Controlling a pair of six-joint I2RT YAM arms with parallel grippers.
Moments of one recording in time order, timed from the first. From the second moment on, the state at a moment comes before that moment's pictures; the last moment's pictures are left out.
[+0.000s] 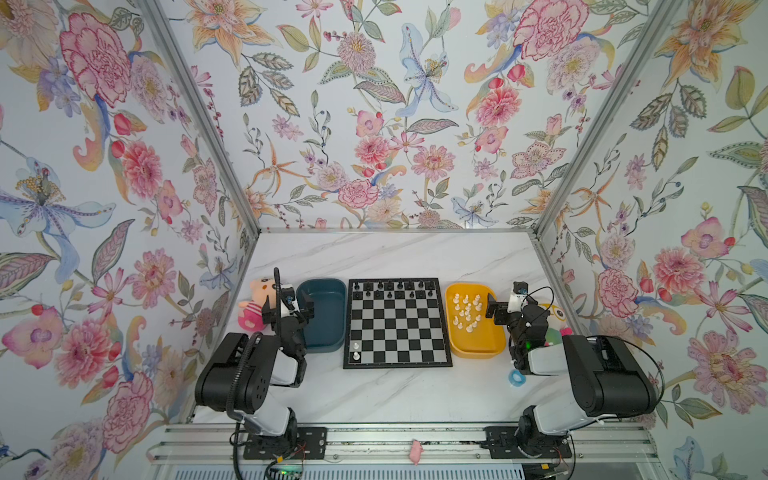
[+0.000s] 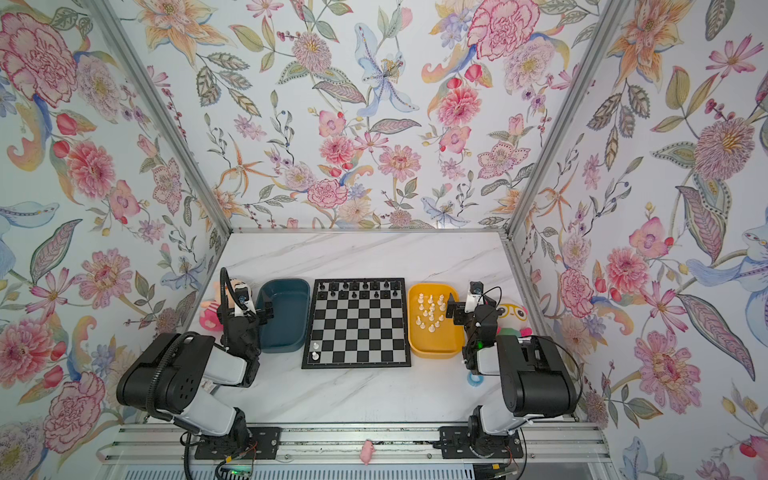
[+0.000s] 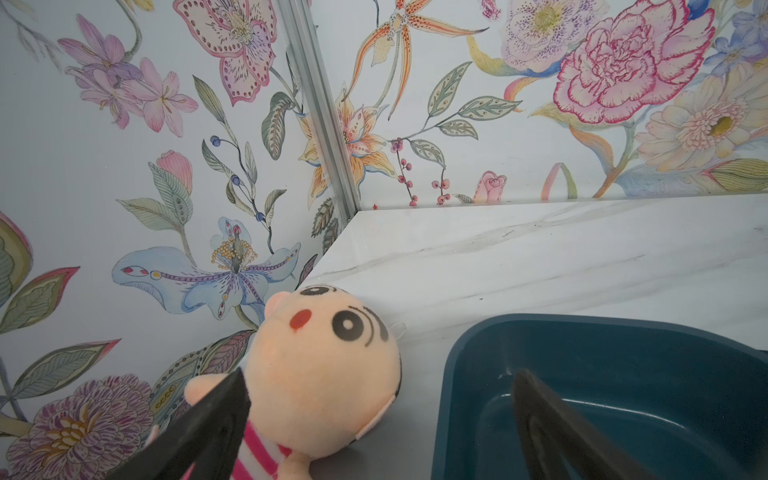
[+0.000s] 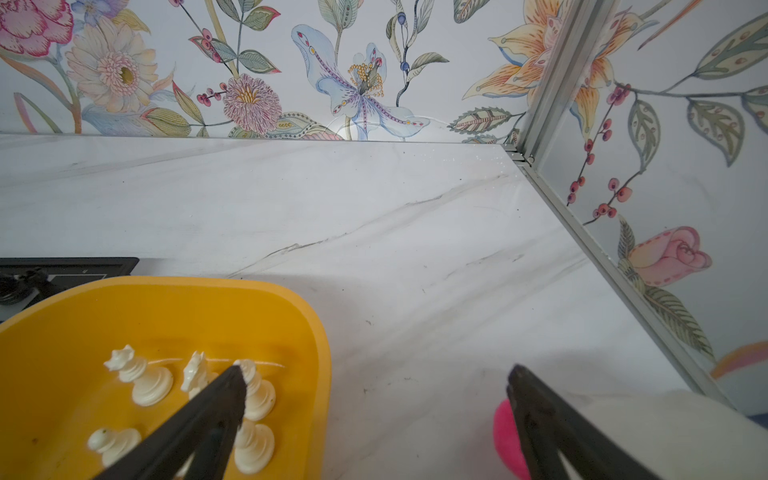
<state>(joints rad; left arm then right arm) -0.10 1.59 0.19 1.35 -0.44 0.17 0.01 1.55 0.29 1.01 0.02 -0.04</state>
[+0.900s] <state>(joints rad) -0.10 1.59 0.19 1.34 -0.44 0.17 0.01 1.55 0.29 1.01 0.02 -0.04</state>
